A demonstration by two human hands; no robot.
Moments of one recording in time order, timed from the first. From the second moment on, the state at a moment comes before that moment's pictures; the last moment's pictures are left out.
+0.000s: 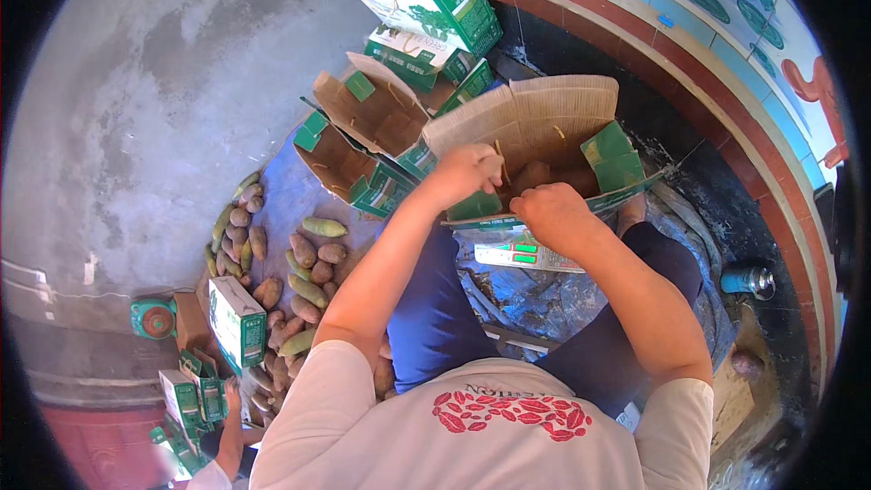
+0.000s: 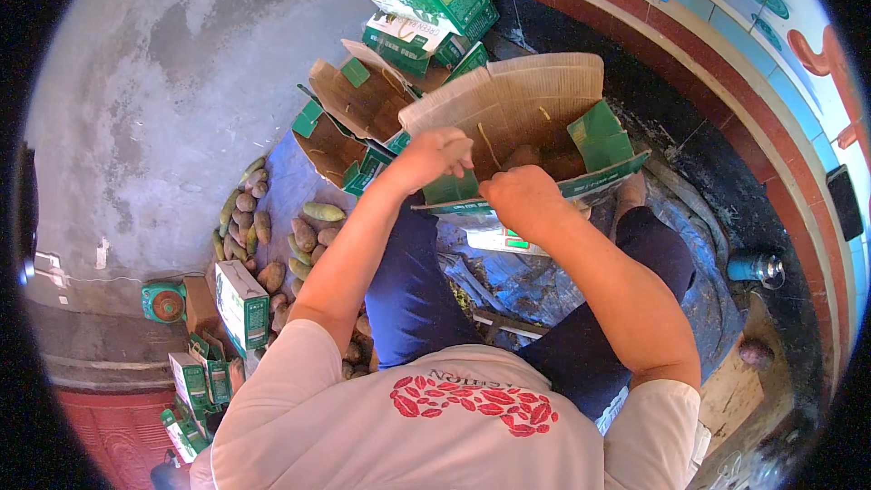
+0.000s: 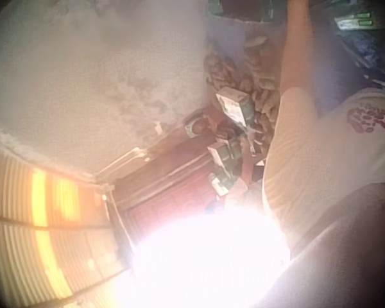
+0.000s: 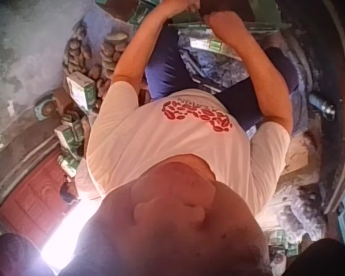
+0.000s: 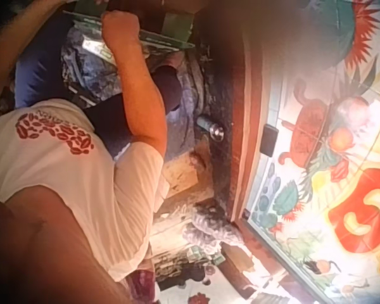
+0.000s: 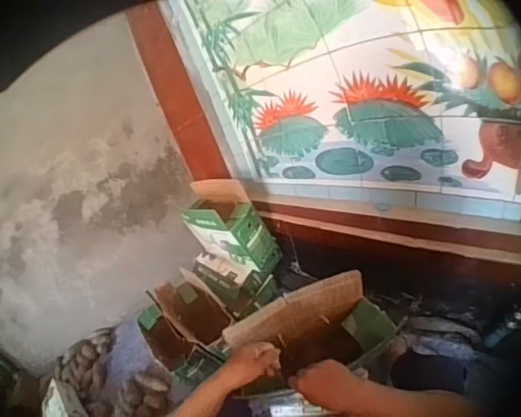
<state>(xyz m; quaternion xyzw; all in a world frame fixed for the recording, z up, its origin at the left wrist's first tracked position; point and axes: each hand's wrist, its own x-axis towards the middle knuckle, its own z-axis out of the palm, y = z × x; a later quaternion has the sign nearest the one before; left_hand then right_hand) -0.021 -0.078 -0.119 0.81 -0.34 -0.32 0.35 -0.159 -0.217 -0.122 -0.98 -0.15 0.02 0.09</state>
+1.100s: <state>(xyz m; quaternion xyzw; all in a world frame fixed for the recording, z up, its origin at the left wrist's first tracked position) -0.183 0.336 -0.411 0.87 0.33 -0.35 0.13 -0.165 -0.218 -0.116 -0.98 -0.14 -0.01 0.14</state>
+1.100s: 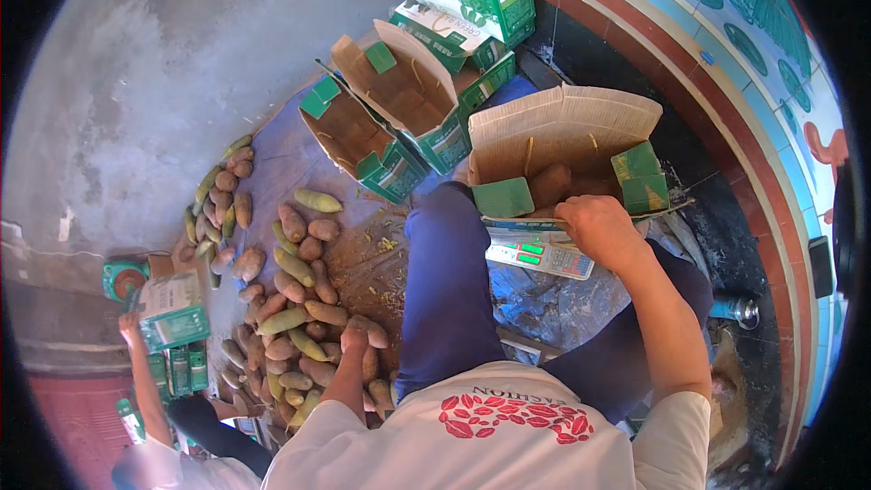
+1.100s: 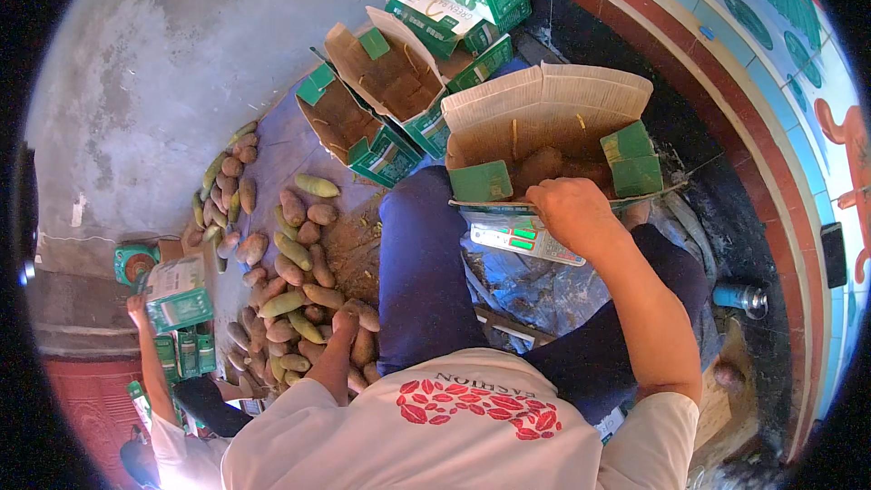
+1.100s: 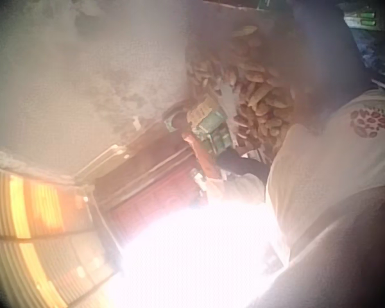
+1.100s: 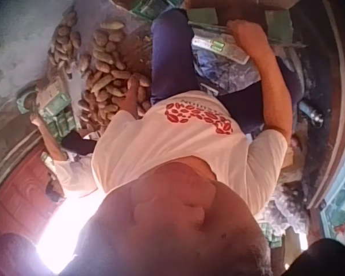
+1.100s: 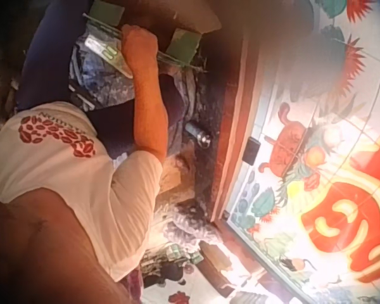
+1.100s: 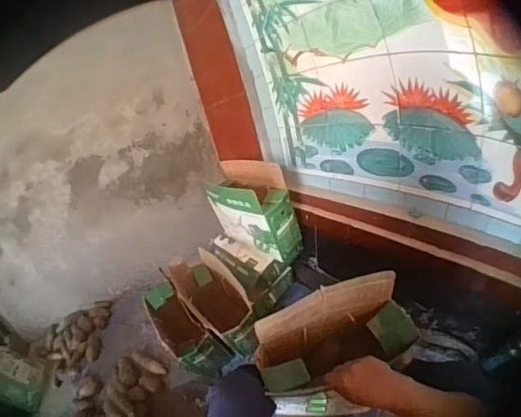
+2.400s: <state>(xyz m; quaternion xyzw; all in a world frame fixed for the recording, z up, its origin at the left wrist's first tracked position) -0.201 0.409 -0.570 0.89 0.18 -0.43 -0.03 -0.145 -0.211 -0.115 -0.98 -0.10 -0.01 0.15</state>
